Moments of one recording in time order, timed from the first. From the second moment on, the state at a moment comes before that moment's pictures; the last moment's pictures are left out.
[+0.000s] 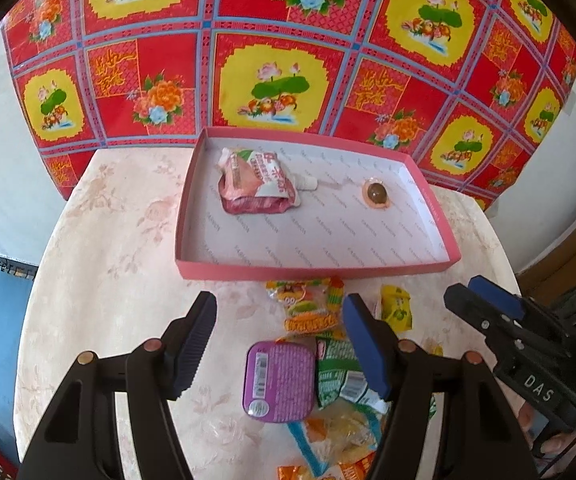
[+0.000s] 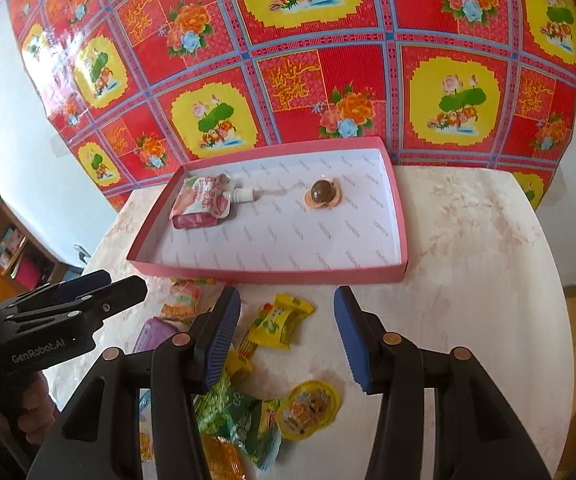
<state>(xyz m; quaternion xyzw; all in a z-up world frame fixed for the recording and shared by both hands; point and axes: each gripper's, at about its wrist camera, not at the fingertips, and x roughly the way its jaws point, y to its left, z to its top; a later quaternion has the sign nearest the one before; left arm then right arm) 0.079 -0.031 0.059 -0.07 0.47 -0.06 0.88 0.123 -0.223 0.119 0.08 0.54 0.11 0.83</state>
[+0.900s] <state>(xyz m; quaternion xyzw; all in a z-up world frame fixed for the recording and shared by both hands) 0.051 -0.029 0.034 -0.07 0.50 -0.06 0.86 0.086 -0.236 0.101 0.10 0.57 0.11 0.81</state>
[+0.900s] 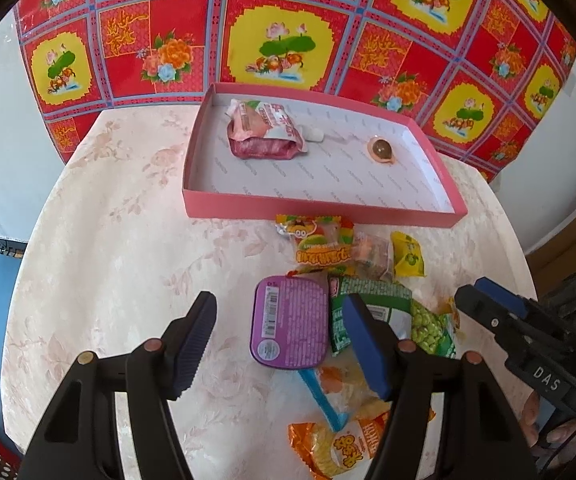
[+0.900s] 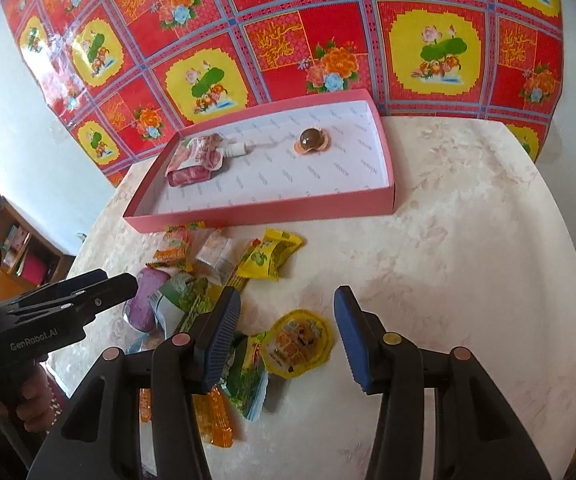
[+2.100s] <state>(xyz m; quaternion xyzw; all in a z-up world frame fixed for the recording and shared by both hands) 0.045 -0.037 0.005 -0.04 0.51 -0.05 0.86 0.071 -0.243 0.088 0.11 0.59 0.10 0.80</state>
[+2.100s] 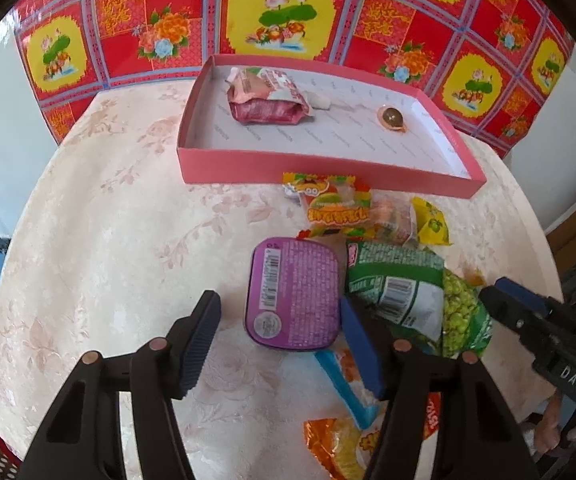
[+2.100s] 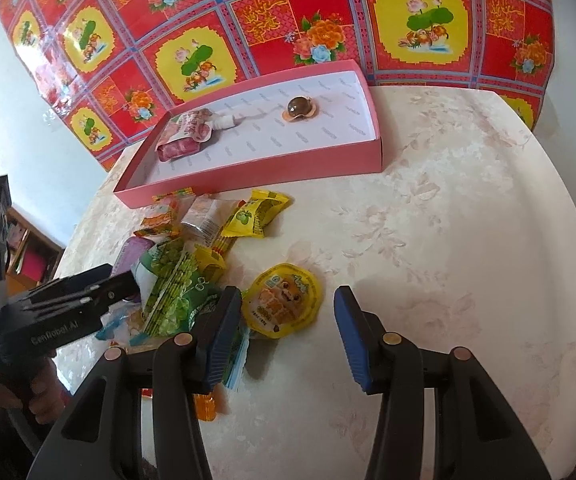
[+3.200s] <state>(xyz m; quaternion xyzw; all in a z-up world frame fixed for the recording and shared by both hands) 0.034 -0.032 0.012 -0.02 0.48 -0.06 0.88 0.070 -0.245 0.081 0.12 0.57 0.08 0.81</state>
